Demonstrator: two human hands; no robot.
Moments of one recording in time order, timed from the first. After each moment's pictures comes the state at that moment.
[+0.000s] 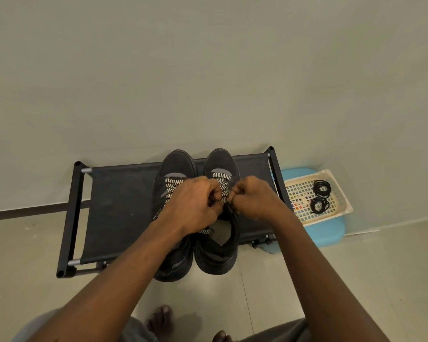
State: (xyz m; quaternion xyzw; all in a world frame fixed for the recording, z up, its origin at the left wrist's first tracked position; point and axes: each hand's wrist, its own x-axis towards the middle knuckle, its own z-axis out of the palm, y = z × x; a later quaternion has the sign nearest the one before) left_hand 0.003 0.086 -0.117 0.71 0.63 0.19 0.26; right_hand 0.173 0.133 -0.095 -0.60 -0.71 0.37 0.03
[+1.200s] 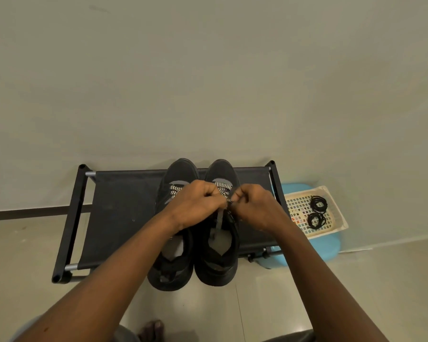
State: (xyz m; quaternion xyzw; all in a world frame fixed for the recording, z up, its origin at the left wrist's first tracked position) left_hand -0.012 0.094 -0.100 0.55 0.62 0.26 0.50; right_hand 0.168 0.130 -0.093 -0.61 -0.70 0.37 0.06
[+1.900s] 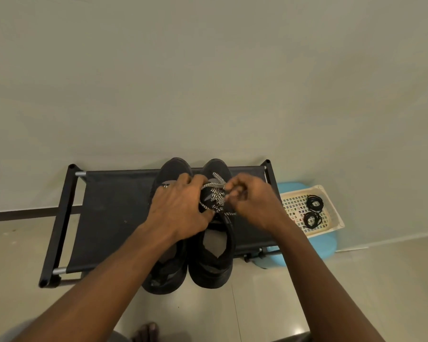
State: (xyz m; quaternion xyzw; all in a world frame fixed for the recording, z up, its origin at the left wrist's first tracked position) left_hand -0.013 0.082 -0.098 0.68 0.70 0.09 0.20; right_hand 0.174 0.134 -0.087 -0.57 -0.72 0.38 0.14
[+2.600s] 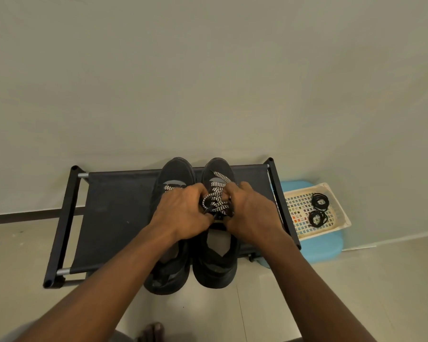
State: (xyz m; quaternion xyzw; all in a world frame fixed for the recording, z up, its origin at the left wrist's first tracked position) left_hand -0.013 0.086 -0.115 0.64 0.69 0.12 0.30; right_hand 0.157 0.111 -0.092 -0.55 -0.81 0.17 -0.03
